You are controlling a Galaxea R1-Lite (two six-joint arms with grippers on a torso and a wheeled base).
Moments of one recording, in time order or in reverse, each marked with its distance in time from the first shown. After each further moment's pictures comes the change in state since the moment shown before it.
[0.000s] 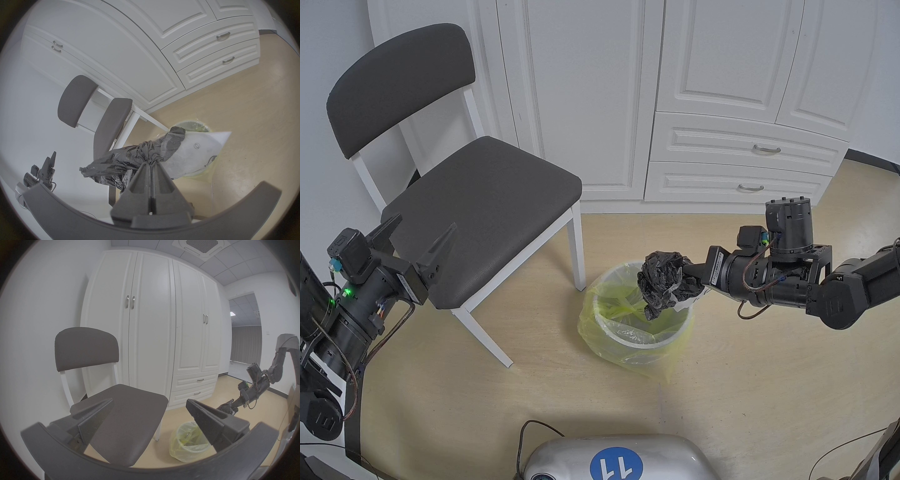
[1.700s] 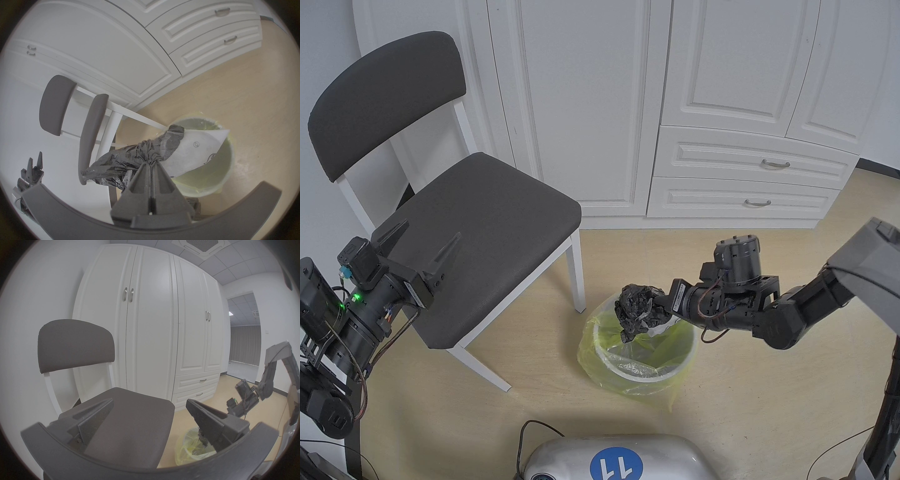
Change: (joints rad) left arm 0.058 0.103 0.043 -0.147 -0.090 -0.005; right arm 0.024 0.276 -0.060 -0.130 0.010 0.100
